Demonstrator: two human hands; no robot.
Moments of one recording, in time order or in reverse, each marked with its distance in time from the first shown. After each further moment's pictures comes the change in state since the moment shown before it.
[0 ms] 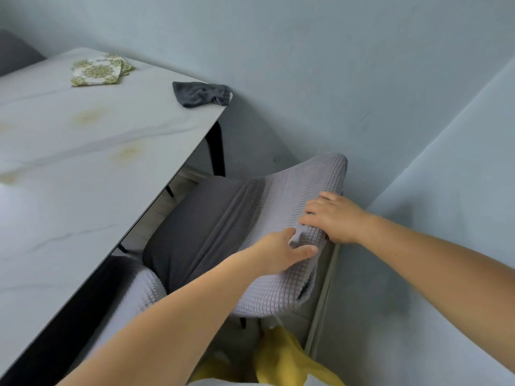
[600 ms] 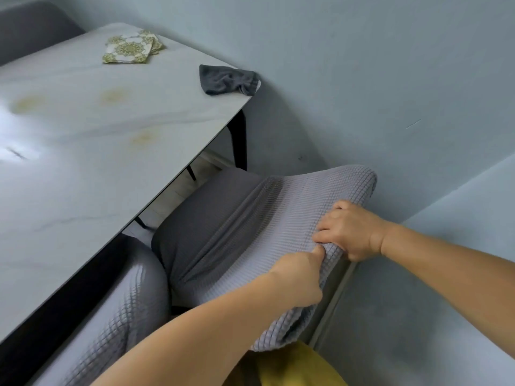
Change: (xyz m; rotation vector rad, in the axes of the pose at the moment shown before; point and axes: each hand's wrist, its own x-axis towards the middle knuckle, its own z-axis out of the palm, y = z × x) left_hand 0.050 0.035 0.018 0.374 0.060 0.005; right_hand 0.040 0.064 0.026 -0.068 0.096 -0.386
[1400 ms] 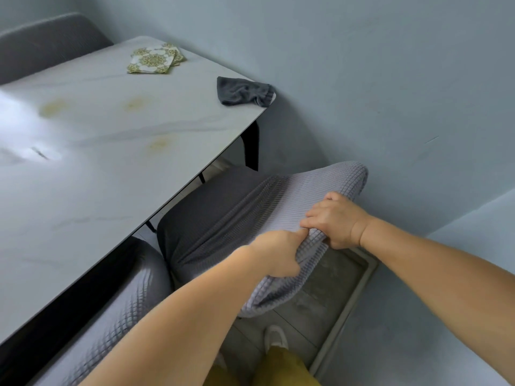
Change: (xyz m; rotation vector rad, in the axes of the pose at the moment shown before) left_hand 0.012 -0.046 -0.043 0.053 0.052 -0.018; right_hand 0.047 0.012 -0.026 0.025 0.047 0.119
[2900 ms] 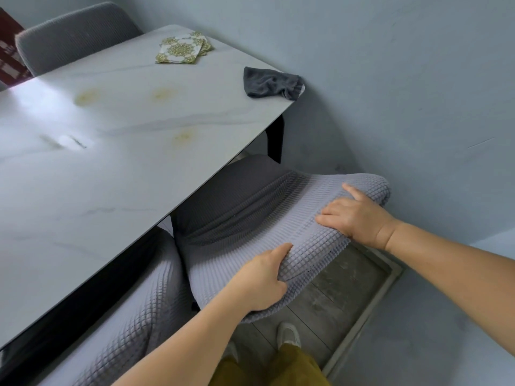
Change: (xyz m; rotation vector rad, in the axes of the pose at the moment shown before) left_hand -0.046 -0.042 0.040 -0.390 0.136 -0.197; right_hand 0.024 0.014 0.035 -0.088 0.490 -0.115
